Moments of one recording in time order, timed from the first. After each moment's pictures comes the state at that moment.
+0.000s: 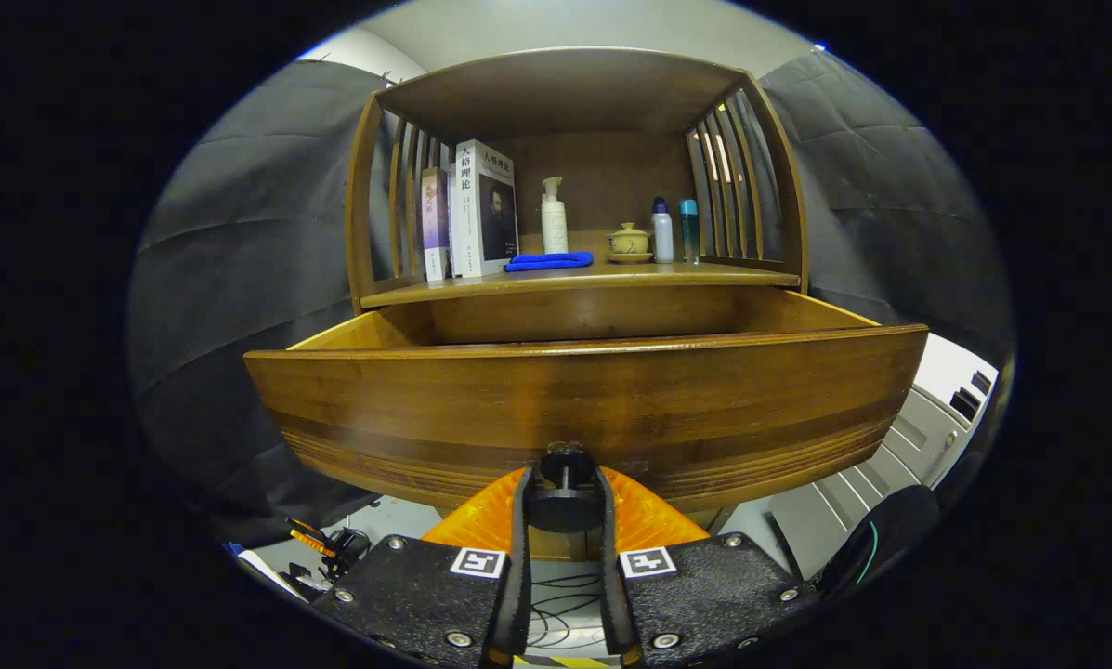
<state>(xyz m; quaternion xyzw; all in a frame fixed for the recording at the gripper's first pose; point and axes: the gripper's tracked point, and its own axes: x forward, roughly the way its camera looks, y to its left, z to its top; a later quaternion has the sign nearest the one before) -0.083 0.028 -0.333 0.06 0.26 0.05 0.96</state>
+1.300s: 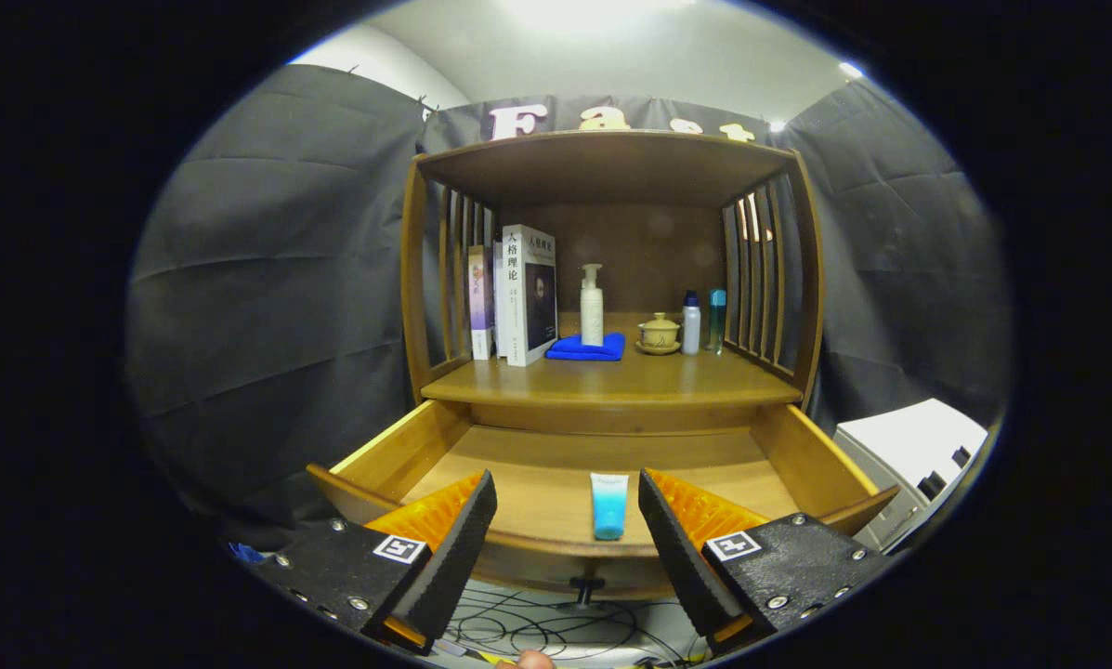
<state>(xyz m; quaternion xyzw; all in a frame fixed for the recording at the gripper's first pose) -0.044 0.035 -0.185 0.03 0.21 0.08 0.97</state>
